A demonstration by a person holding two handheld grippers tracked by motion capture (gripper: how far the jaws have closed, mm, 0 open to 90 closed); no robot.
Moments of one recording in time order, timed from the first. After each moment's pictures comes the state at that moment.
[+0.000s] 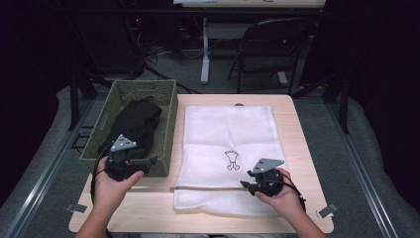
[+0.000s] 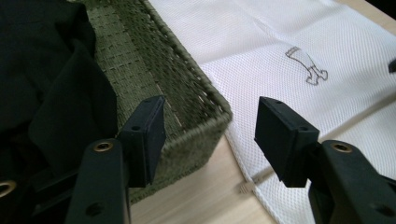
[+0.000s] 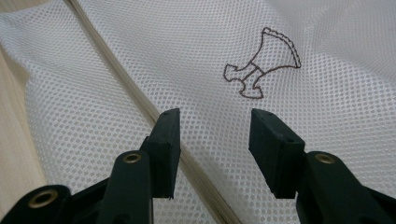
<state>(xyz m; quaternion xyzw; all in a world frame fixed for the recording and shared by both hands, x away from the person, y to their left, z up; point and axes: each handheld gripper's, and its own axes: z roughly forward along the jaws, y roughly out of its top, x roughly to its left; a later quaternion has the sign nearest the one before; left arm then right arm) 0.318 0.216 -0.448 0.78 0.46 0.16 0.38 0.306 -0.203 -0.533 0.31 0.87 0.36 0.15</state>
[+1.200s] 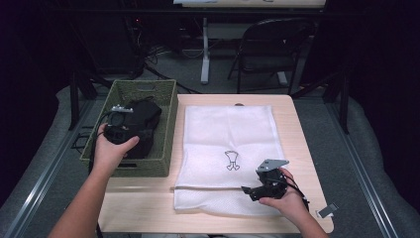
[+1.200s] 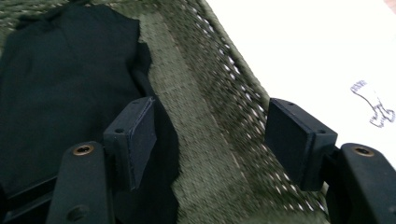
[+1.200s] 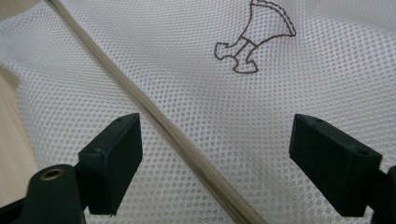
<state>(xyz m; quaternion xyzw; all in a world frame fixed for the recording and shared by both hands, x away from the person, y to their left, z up) 0.411 0.240 -0.431 0.78 0.51 0.15 0.34 0.307 -0.214 -0.543 0.37 0.85 0.36 0.12</state>
